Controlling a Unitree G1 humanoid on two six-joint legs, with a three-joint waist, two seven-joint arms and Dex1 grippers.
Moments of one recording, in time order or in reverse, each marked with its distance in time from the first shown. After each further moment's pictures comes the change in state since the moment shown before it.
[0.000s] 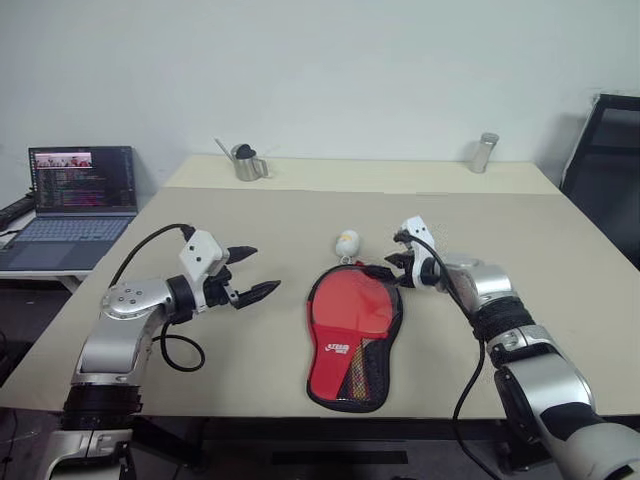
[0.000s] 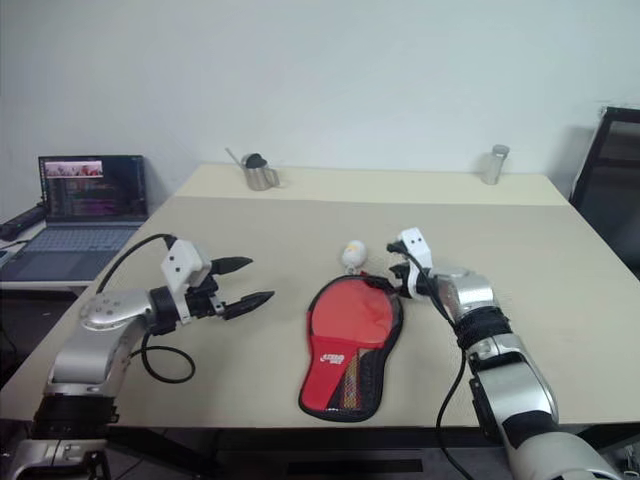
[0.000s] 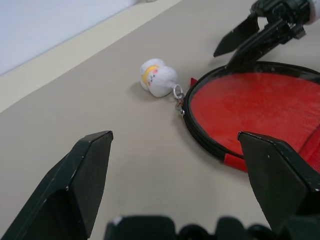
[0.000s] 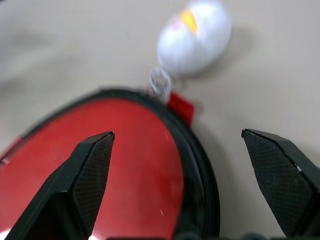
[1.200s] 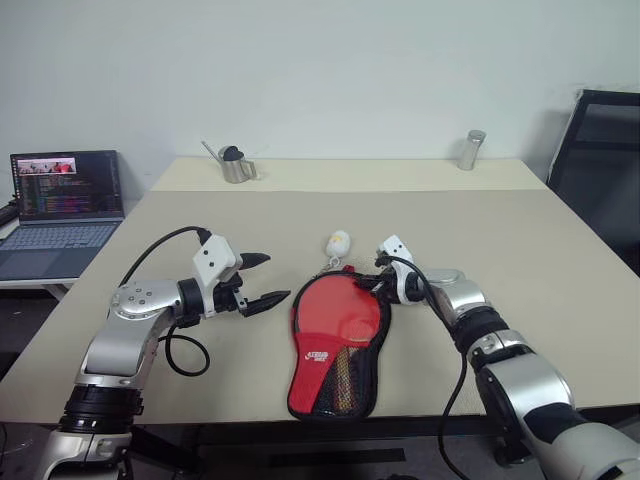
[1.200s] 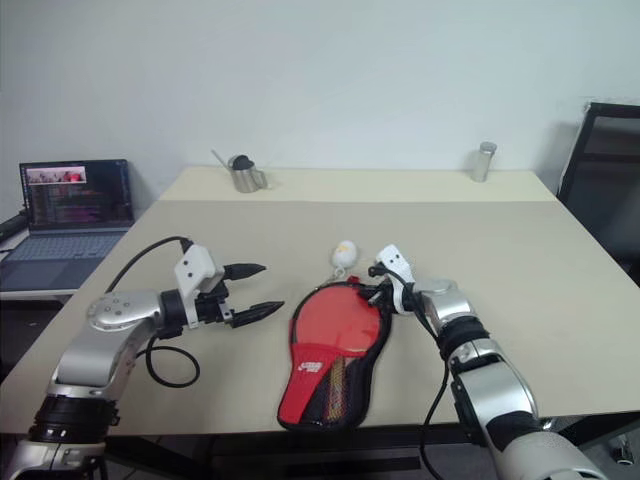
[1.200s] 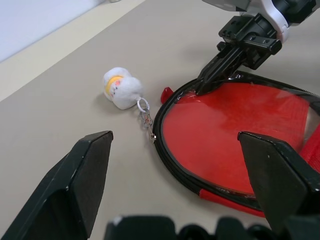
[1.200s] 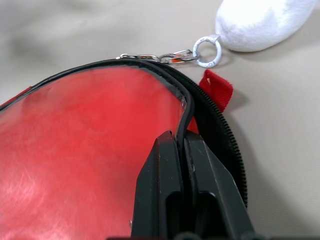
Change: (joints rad) left arm 0.004 0.015 -0.060 -0.059 -0.012 0.024 -0.025; right arm 0.015 0.088 0.020 0.078 -0.176 -0.234 0.194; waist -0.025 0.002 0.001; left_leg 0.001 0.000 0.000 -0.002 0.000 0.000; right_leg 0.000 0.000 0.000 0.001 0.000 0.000
